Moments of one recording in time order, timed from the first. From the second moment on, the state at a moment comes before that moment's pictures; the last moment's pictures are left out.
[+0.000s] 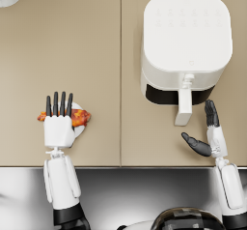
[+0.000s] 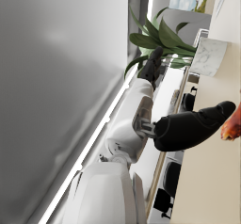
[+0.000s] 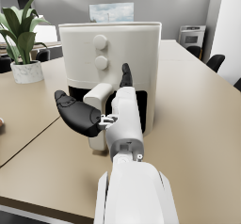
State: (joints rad) left arm 0.33 1.24 -0.22 -1.59 2.82 -0.42 -0.22; right arm 0.22 -1.35 0.20 1.67 1.29 0.00 0.00
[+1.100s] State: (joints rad) left arm 0.50 1.24 -0.07 -1.15 2.87 -0.14 -0.06; right arm 0.27 -1.43 0.22 1.37 1.29 0.00 0.00
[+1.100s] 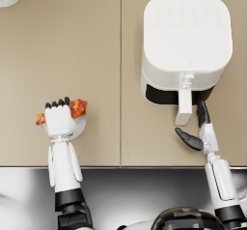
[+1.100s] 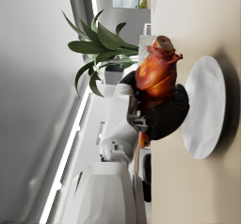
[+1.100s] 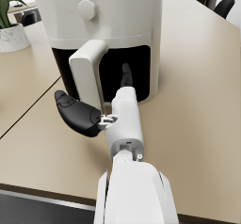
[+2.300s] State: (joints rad) left arm 0.50 1.29 0.07 -1.68 2.44 -0.09 0.00; right arm 0.19 -1.32 0.41 1.56 1.30 -0.06 -0.02
